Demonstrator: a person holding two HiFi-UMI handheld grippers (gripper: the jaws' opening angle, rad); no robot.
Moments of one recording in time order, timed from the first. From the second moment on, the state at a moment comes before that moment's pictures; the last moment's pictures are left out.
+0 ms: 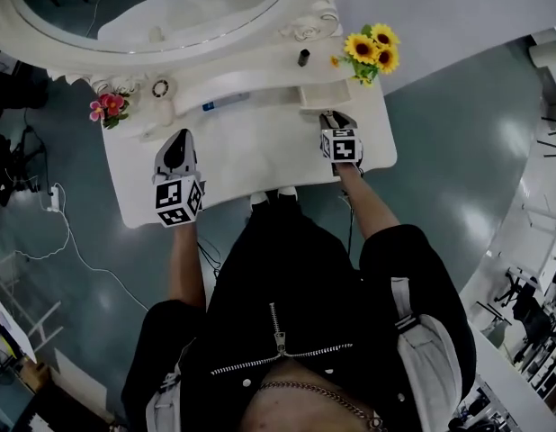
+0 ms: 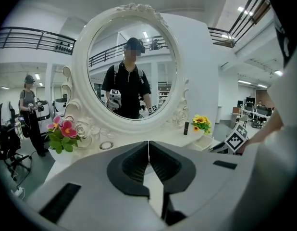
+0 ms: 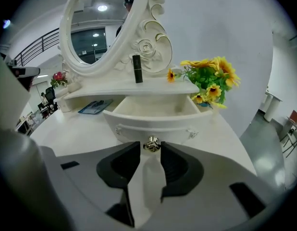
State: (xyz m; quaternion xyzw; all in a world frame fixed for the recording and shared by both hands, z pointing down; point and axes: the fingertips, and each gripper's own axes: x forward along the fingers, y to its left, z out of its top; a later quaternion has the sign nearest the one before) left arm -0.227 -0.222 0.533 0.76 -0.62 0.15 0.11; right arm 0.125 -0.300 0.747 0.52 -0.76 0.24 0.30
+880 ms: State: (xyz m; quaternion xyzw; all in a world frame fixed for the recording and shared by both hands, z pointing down) left arm -0.212 -0.229 0.543 0.76 -0.62 0.15 0.12; right arm 0.120 -0.313 0.733 0.52 -0.77 0.24 0.28
